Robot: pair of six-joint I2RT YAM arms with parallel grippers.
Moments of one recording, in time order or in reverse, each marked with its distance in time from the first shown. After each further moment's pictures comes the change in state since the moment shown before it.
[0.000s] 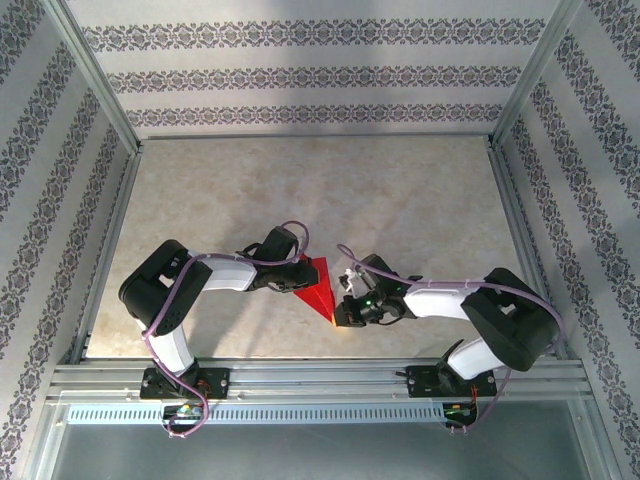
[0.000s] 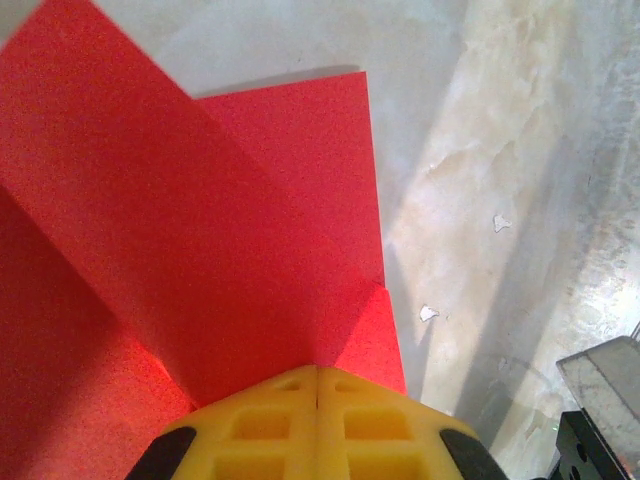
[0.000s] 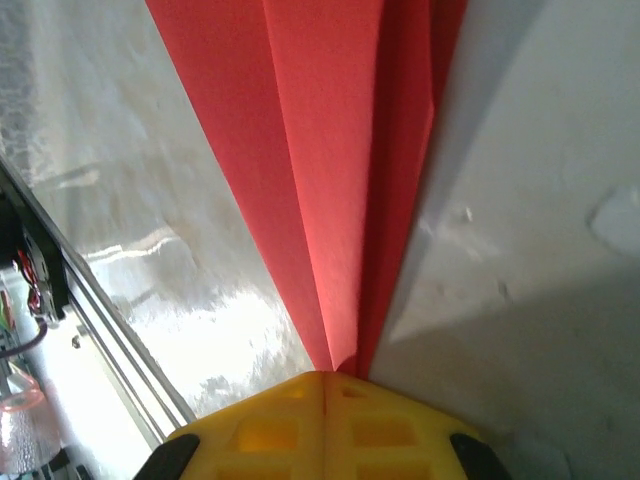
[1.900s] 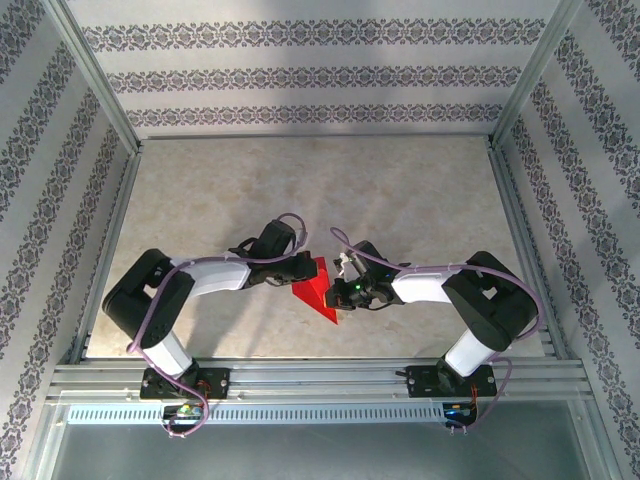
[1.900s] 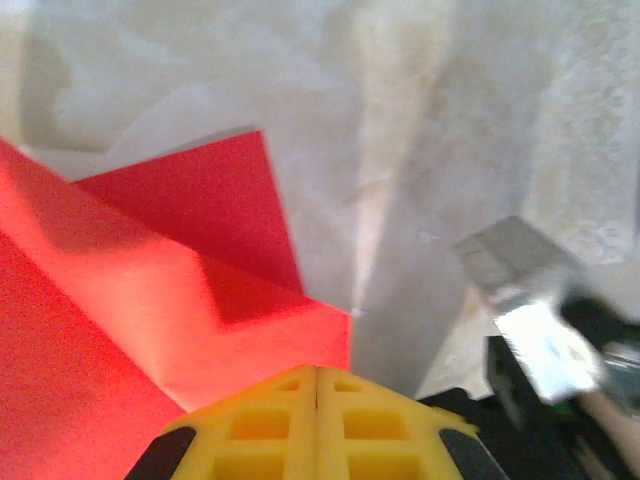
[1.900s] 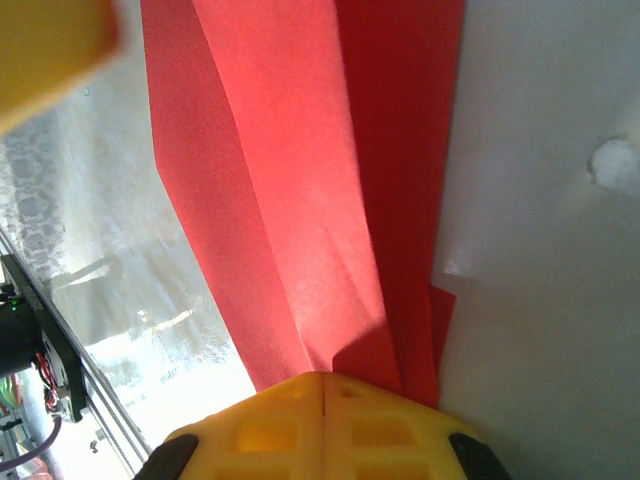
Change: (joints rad) left arm 0.000 -0.127 0.021 -0.075 -0.045 0.043; right arm -0.029 0.152 0.130 0.082 0.067 0.061
